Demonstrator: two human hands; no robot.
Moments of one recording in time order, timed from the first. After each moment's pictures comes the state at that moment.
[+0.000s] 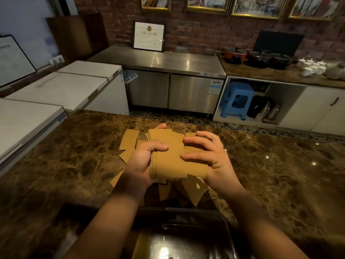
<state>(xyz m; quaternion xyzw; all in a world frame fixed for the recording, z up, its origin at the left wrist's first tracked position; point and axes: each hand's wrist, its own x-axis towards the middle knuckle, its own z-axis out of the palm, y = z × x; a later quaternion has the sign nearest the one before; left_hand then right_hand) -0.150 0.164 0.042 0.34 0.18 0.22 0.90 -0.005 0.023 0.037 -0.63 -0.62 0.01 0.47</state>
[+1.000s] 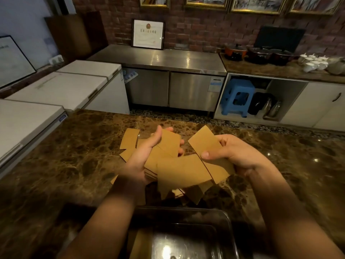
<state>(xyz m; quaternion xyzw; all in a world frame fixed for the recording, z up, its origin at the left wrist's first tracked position) -0.149 0.173 0.043 0.34 0.21 0.16 0.90 0.039 0.017 0.081 -0.65 -0.39 0.48 0.45</state>
